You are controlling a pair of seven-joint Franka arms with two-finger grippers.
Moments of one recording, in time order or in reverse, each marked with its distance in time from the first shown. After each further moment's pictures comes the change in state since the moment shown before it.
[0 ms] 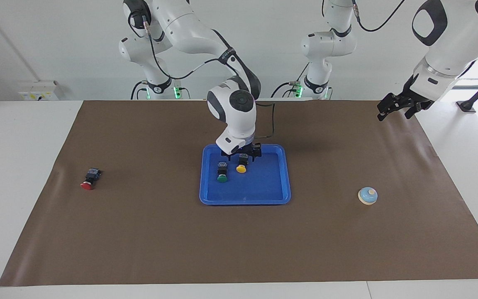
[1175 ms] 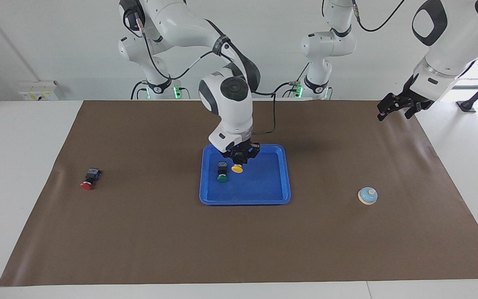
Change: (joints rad) left arm 0.000 0.000 0.000 0.000 0.000 0.000 0.000; right arm 0.004 0.071 0.021 0.140 0.000 -0.035 -0.042
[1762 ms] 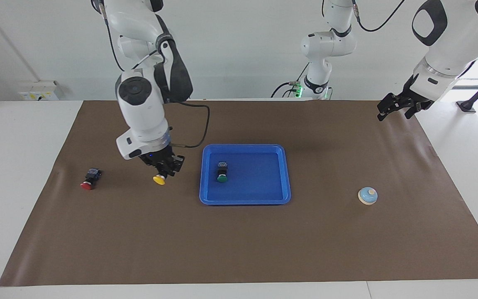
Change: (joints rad) left arm 0.000 0.000 0.000 0.000 0.000 0.000 0.000; right arm -0.273 -0.154 -0.001 -0.005 -0.066 -0.138 -0.055
